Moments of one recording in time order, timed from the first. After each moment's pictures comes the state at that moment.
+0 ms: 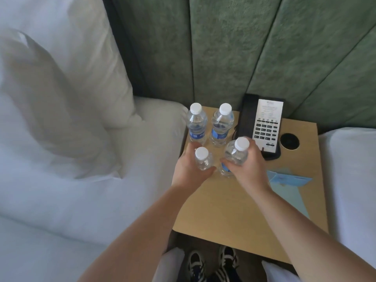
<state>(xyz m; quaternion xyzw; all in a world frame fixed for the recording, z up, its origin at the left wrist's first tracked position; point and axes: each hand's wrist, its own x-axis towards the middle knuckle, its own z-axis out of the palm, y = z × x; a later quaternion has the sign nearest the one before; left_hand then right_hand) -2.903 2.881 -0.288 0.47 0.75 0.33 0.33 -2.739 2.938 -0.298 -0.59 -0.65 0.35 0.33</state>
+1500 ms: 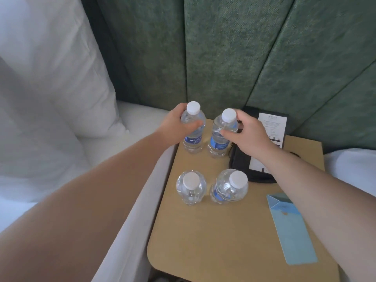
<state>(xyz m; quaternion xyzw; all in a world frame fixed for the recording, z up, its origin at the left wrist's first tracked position) -2.974 3.041 -0.298 0.48 0.69 0.37 0.40 -2.759 3.083 -0.283 -0.49 -0.73 0.41 0.24</state>
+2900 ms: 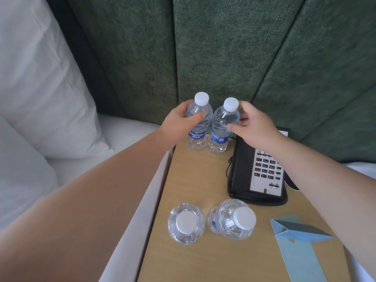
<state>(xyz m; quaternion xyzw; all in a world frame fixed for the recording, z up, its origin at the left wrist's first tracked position) -2.970 3.120 -0.316 0.42 0.61 0.44 0.50 -2.760 3.159 -0.287 -0.54 -0.75 0.34 0.18</state>
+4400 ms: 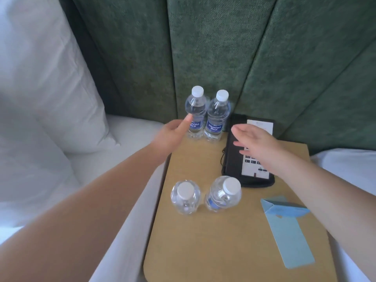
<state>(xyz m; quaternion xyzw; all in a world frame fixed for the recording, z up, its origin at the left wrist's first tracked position) -2.954 3.029 -0.270 0.41 0.69 0.36 0.48 -2.725 3.064 -0.254 -0.55 -0.59 0.55 0.21</state>
